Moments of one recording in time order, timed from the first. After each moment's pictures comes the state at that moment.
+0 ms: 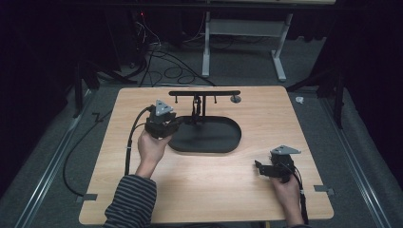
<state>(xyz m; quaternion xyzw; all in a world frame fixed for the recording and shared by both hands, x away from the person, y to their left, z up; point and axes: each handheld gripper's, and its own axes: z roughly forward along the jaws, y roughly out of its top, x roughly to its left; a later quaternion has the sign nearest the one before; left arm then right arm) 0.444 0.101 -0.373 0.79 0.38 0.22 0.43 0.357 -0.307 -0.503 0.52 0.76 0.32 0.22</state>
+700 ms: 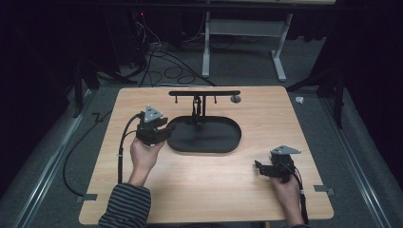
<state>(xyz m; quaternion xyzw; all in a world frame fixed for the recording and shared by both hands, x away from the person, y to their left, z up) 0.427 0.124 -0.378 0.77 0.40 0.21 0.44 0.357 -0.307 -0.502 0.52 0.76 0.32 0.22</state>
